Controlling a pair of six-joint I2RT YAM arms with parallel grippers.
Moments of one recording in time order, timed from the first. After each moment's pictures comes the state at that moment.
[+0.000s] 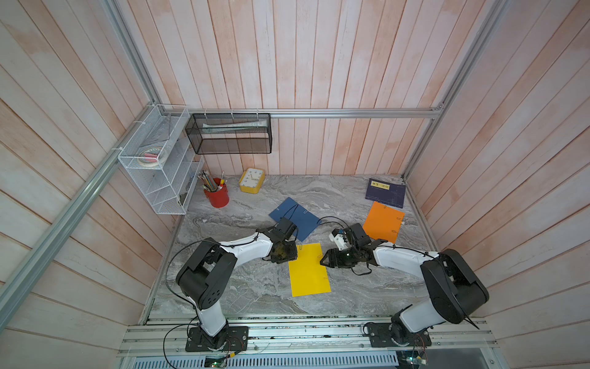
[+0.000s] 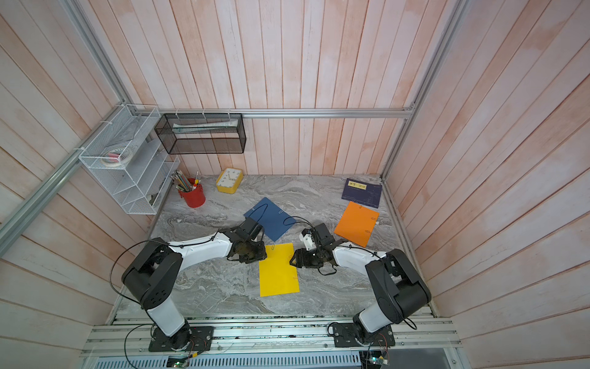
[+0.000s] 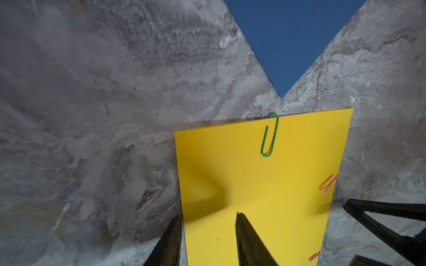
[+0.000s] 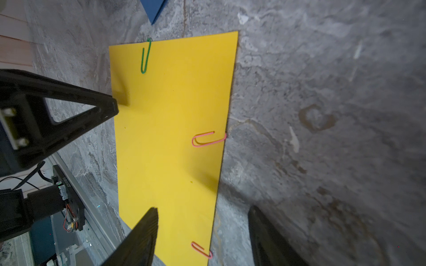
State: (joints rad) left arm -0.66 1.76 1.03 -0.46 0.15 -0.76; right arm 0.52 1.53 0.70 -0.25 -0.50 0.44
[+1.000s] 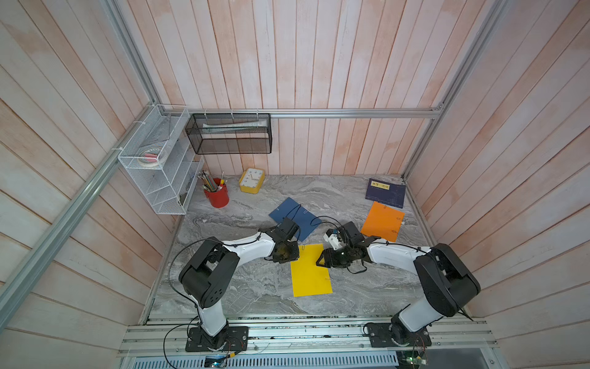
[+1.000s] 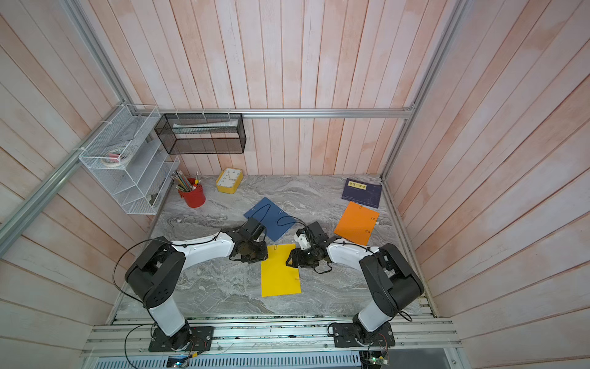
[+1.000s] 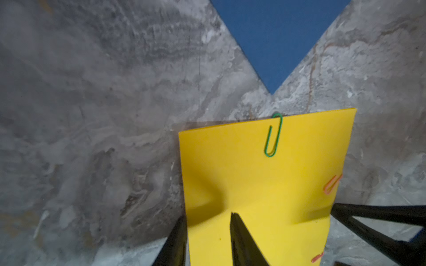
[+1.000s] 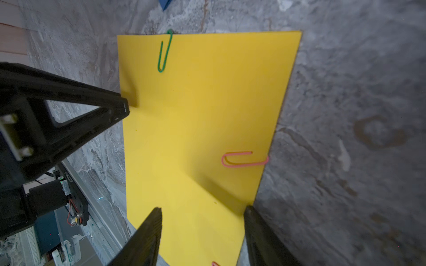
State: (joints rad) left arm -0.68 1.78 1.04 -0.46 0.15 -0.75; right arm 0.56 1.60 0.77 -0.29 -0.50 0.46
